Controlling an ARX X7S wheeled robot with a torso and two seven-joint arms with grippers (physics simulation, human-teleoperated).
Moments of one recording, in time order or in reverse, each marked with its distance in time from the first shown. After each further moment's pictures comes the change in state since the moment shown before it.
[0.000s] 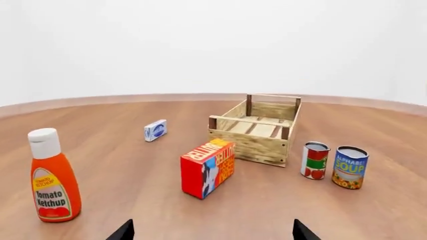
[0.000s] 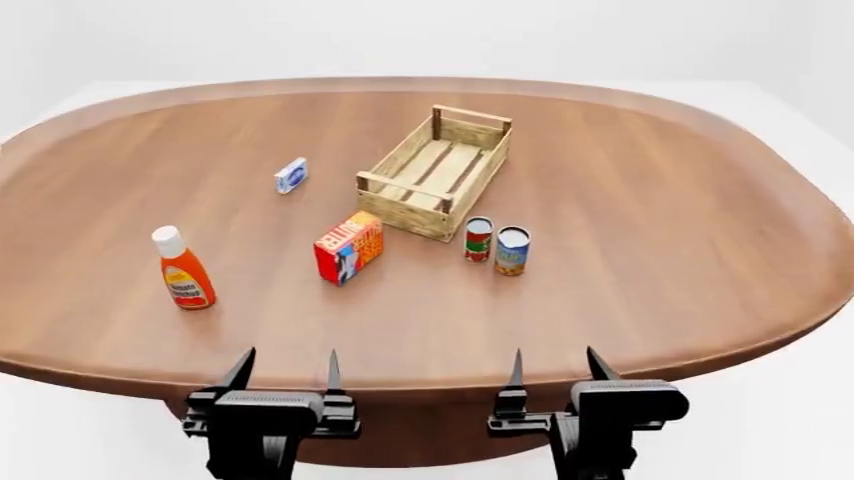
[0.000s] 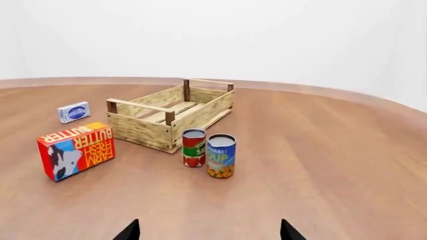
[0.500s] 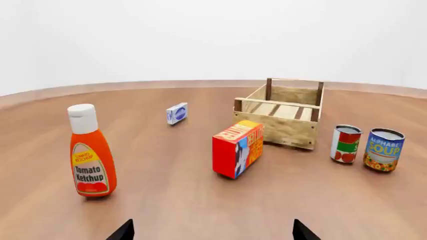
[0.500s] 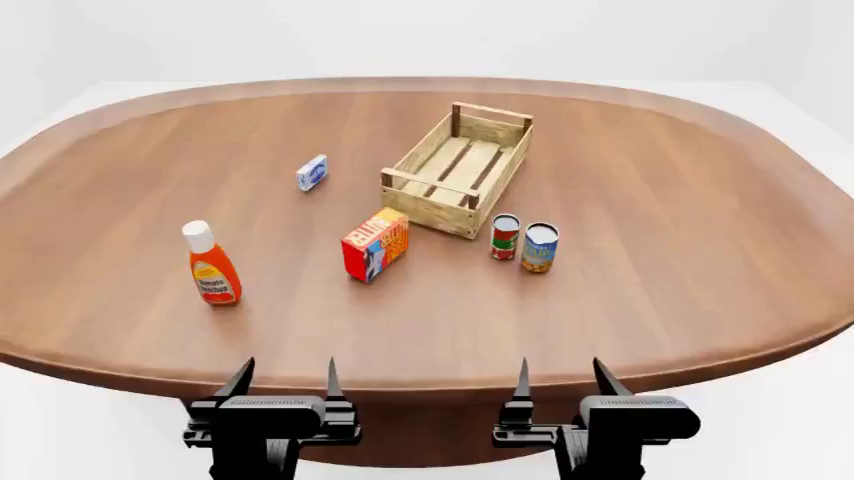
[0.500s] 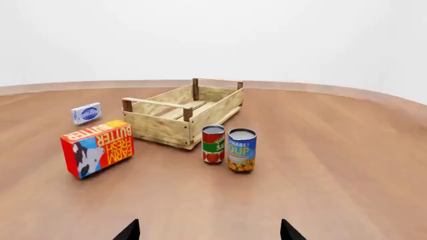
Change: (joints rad) left arm 0.016 0.057 -0.056 0.009 0.059 -0.049 0.026; right arm -0.045 -0.052 0.074 0.001 -0.033 -0.054 -0.059
